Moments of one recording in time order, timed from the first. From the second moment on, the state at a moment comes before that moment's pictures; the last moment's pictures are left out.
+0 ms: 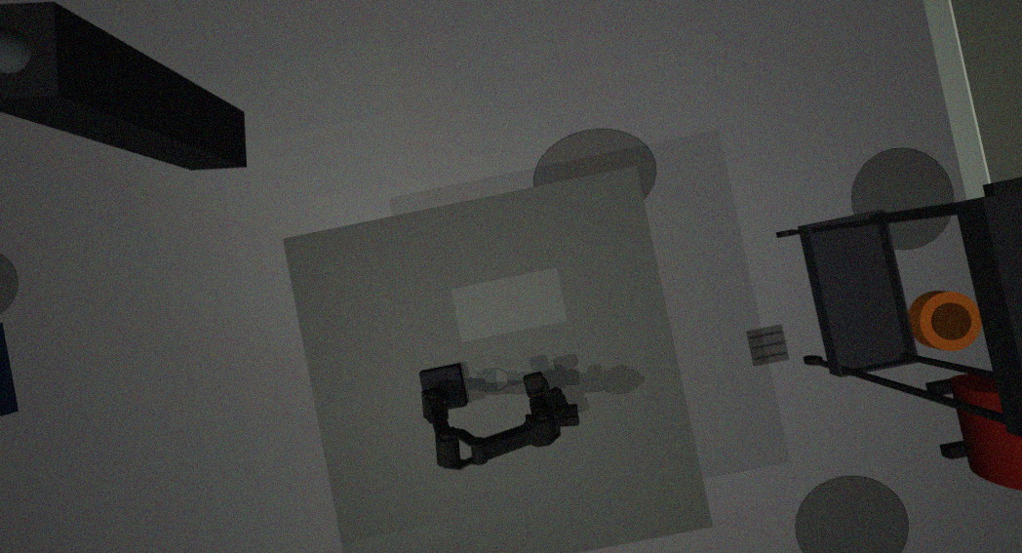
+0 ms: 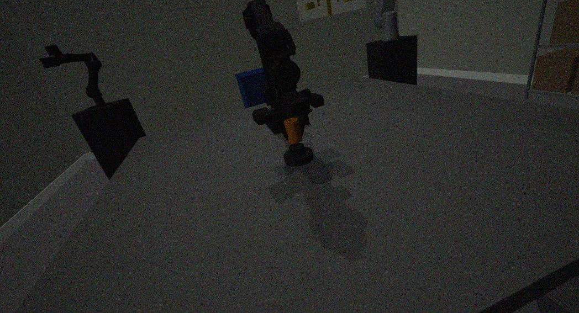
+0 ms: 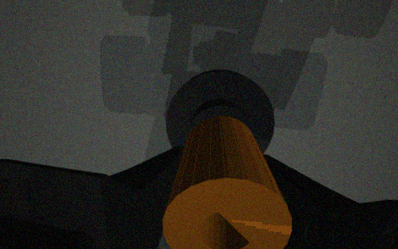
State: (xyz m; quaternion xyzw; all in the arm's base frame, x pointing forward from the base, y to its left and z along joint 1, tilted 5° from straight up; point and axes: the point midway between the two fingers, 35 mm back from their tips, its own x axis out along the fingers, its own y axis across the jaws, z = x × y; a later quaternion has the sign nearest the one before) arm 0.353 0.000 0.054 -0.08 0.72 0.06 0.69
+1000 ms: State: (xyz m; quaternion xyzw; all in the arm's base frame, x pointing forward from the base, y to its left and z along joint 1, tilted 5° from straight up) arm 0.355 0.000 0.055 -0.10 0.72 0.08 0.69
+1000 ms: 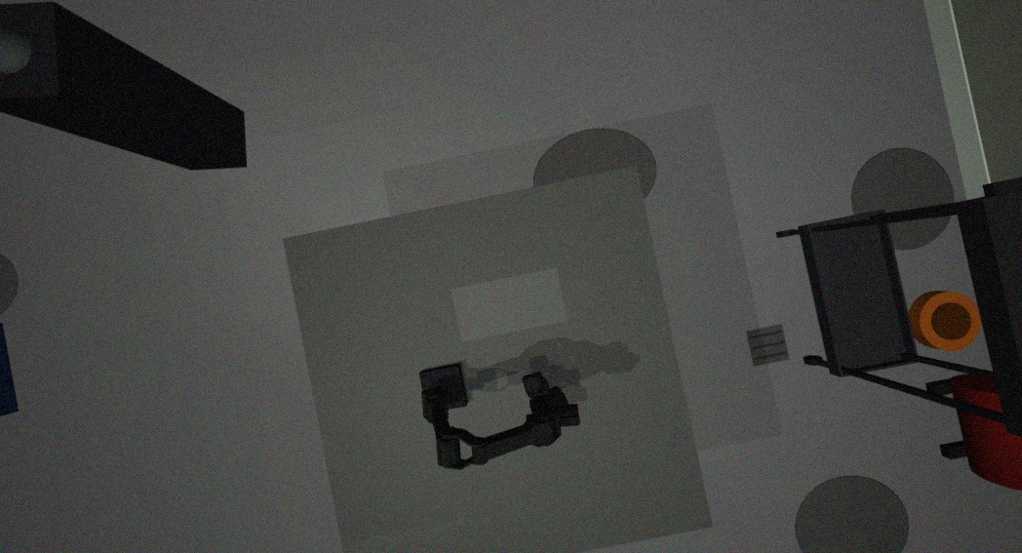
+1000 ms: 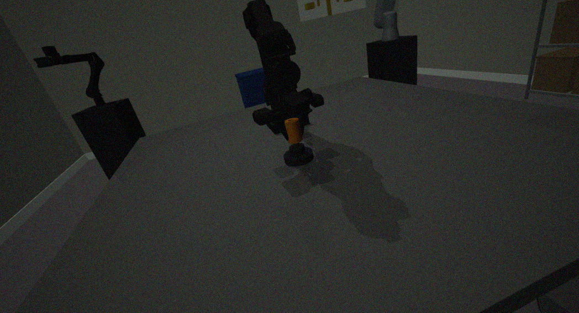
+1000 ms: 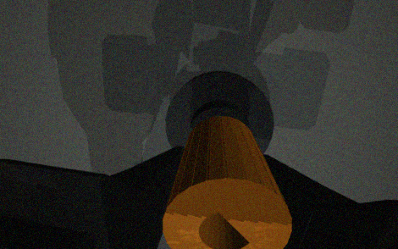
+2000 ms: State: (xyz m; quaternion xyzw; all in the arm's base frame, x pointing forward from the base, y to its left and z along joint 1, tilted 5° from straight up) arm 0.353 0.000 0.057 -0.11 0.72 0.09 0.68
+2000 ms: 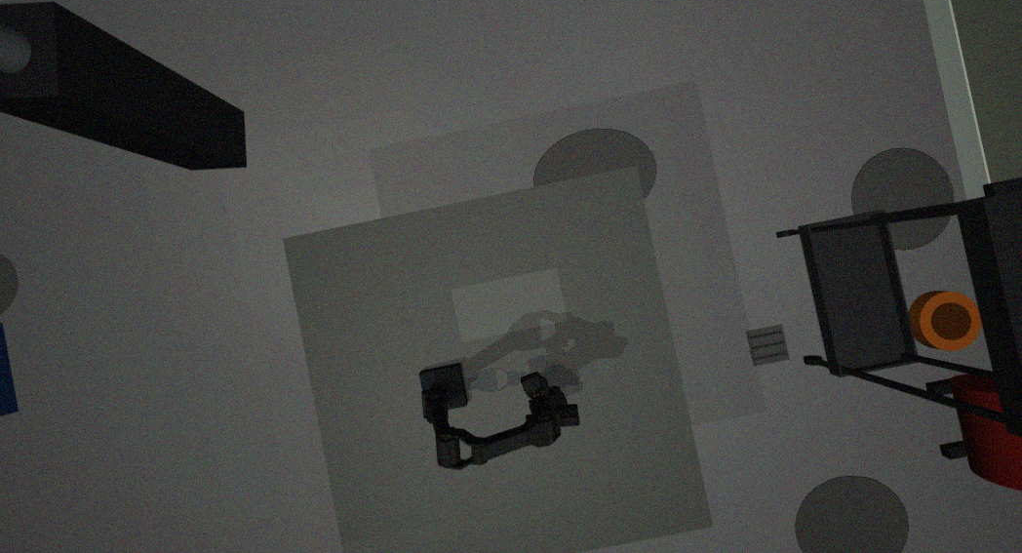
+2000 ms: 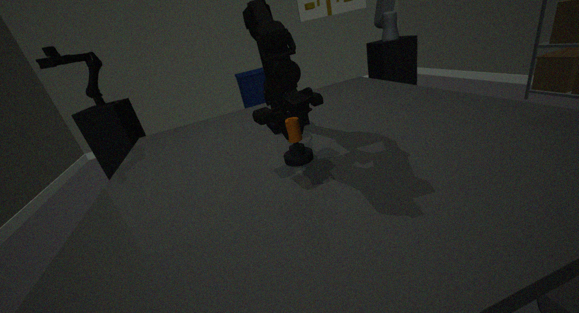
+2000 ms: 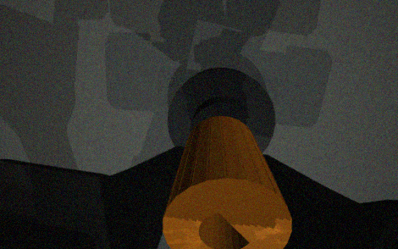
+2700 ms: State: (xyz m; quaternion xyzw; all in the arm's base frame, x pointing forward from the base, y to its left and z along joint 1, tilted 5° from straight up) arm 0.355 0.000 0.055 -0.12 0.71 0.09 0.68
